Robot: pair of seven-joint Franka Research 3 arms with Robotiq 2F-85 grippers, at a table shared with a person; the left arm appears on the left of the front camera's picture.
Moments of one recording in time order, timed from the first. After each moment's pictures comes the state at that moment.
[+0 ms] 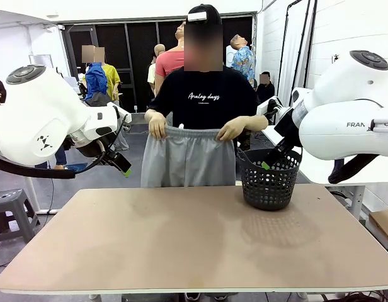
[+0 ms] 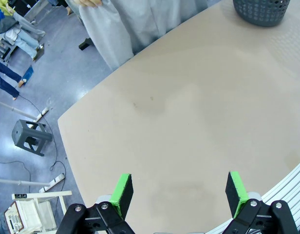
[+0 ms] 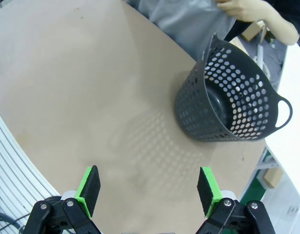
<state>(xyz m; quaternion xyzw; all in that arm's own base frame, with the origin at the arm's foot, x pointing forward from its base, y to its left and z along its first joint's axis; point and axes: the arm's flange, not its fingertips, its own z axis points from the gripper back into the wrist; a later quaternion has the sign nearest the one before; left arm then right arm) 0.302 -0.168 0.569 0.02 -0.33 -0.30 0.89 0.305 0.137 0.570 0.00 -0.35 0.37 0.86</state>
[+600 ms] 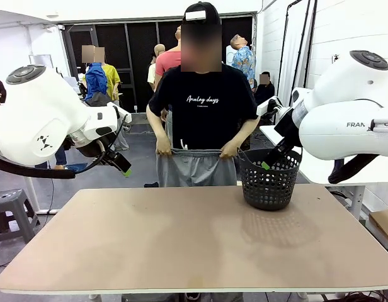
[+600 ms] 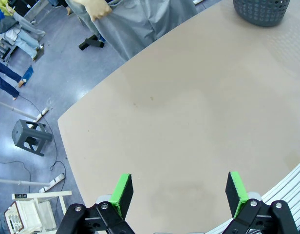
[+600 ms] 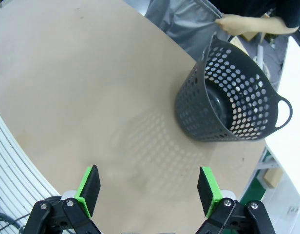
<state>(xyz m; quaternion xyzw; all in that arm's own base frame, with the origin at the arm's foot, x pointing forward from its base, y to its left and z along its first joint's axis) 0.302 -0.168 0.569 0.02 -0.33 -0.30 0.89 0.305 0.137 0.570 0.00 -0.35 0.37 0.86</state>
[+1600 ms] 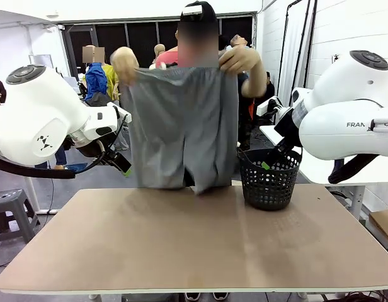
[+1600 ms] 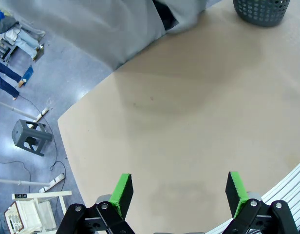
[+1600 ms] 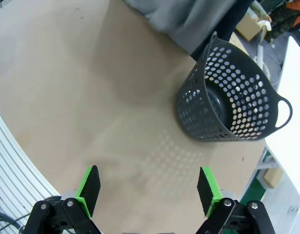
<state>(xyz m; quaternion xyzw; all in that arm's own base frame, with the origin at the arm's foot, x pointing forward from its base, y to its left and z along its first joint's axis) 0.302 -0.168 0.569 0.02 -0.33 -0.30 0.89 0.305 0.137 0.570 0.00 -0.35 0.37 0.86</state>
